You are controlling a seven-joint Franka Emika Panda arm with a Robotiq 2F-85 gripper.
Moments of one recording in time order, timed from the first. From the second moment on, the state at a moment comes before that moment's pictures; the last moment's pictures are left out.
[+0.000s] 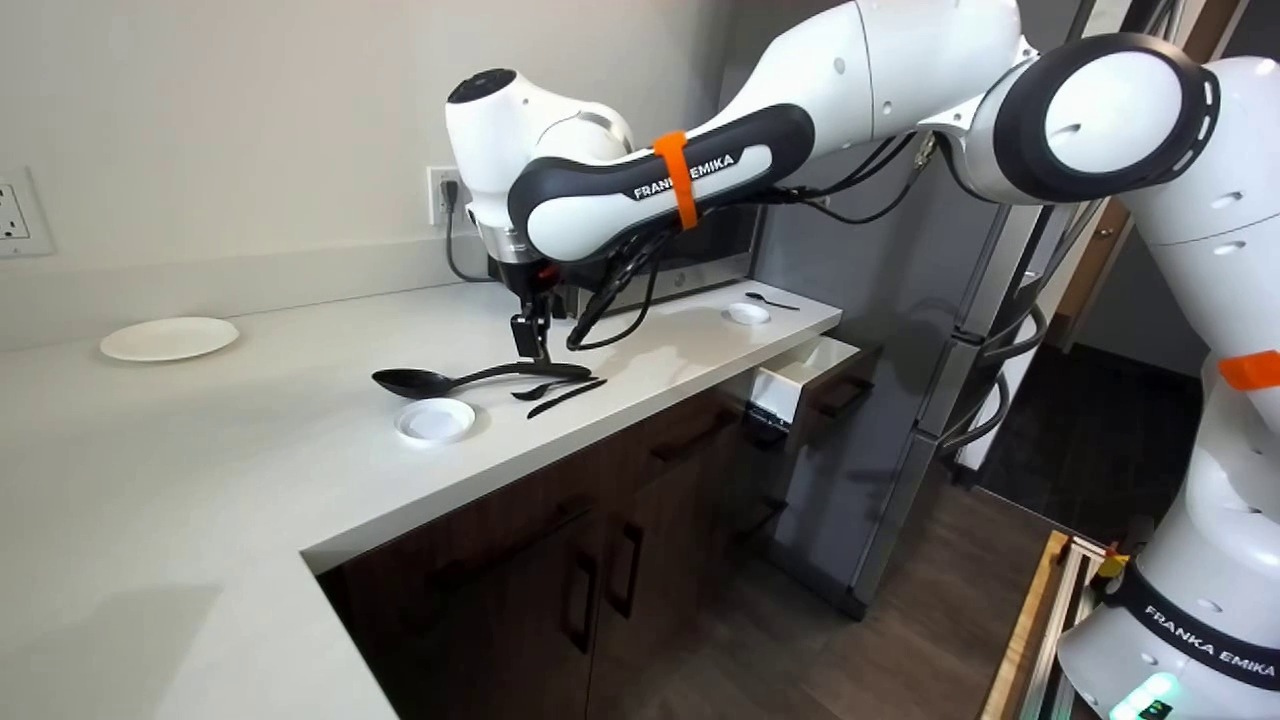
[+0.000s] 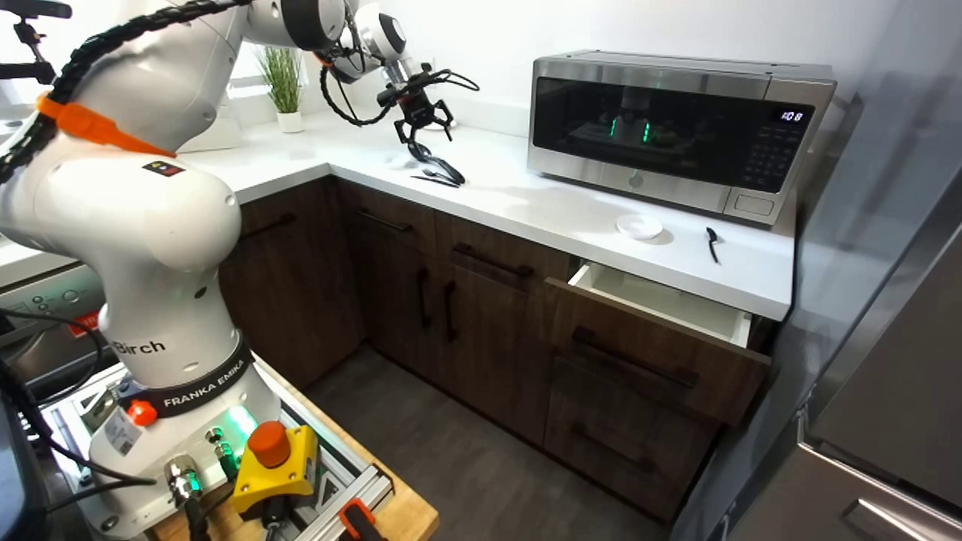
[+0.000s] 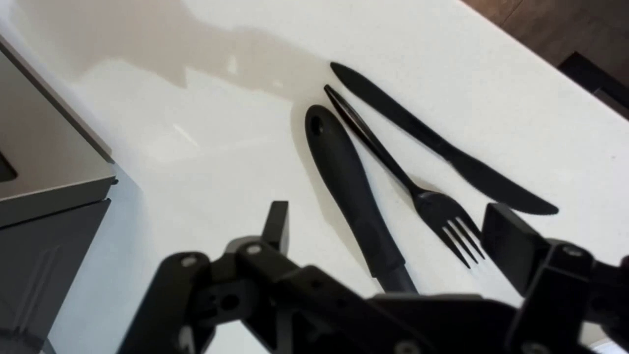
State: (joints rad) arm 0.36 0.74 0.16 -1.21 -0.60 1.87 0.02
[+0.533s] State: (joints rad) arm 0.36 0.86 0.14 -1.02 -0.47 1.85 -0.16
